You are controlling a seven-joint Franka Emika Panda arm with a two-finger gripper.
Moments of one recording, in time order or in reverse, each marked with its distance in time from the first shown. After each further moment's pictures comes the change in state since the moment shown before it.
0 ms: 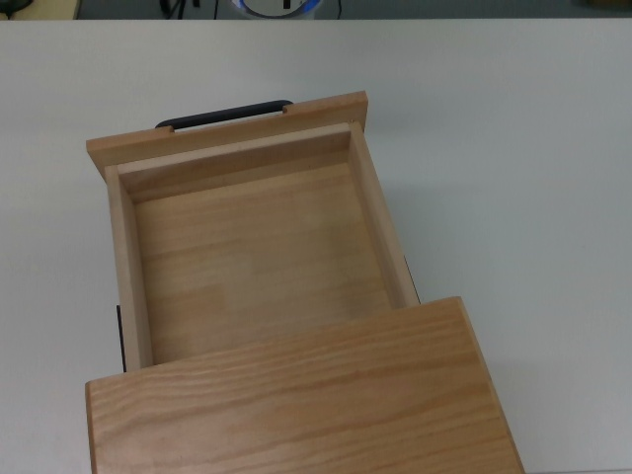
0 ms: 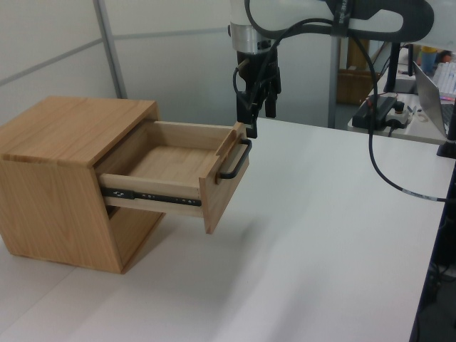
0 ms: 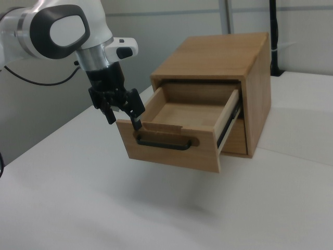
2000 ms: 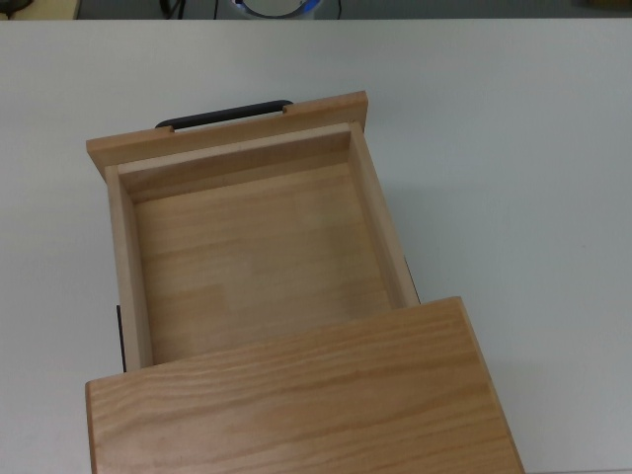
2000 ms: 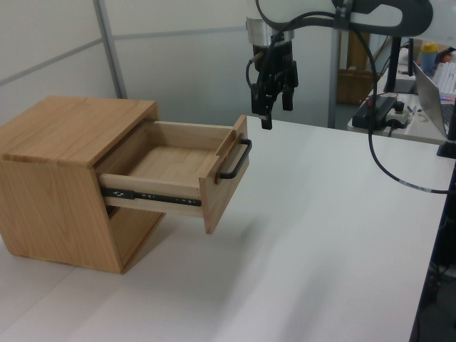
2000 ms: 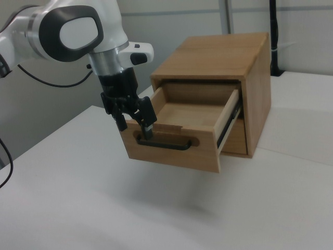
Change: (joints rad) arm -0.029 -0.001 -0.060 0.000 0.001 -0.038 0.000
